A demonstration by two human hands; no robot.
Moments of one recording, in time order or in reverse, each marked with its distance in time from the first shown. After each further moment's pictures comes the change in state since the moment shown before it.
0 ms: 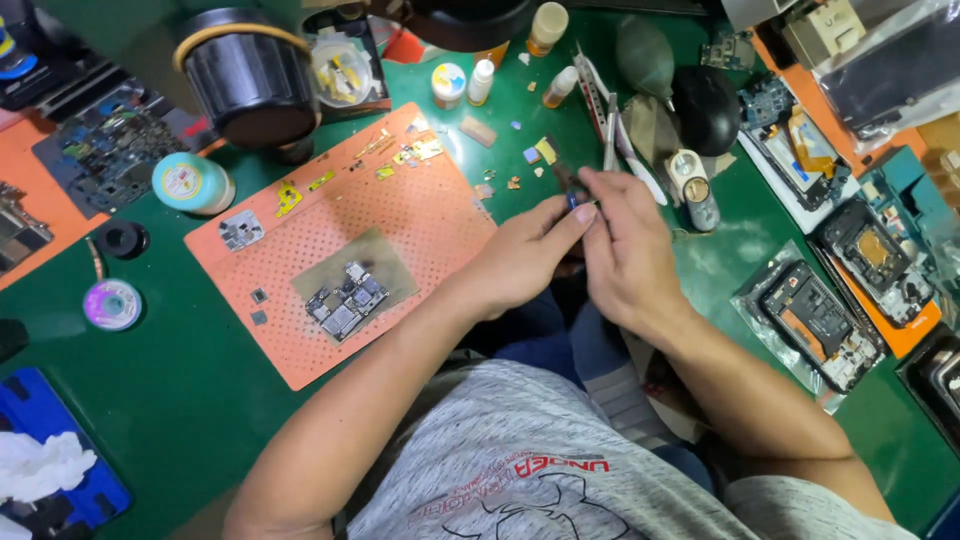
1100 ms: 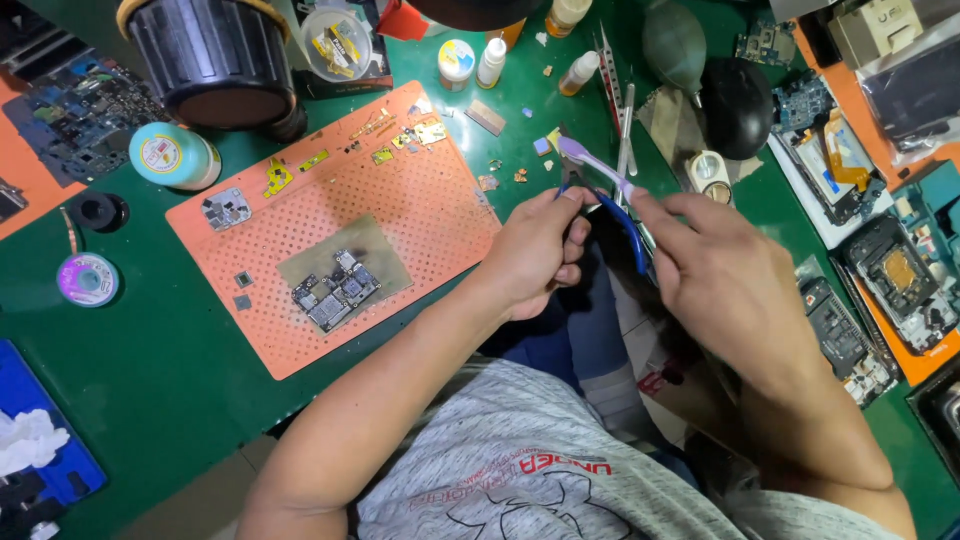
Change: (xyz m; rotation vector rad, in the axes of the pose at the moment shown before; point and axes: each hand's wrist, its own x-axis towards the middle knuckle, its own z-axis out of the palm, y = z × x) left_hand 0.019 0.002 0.012 -0.511 0.183 -0.261; right_hand 0.010 -0.003 -0.064 -0.529 -0.494 0.051
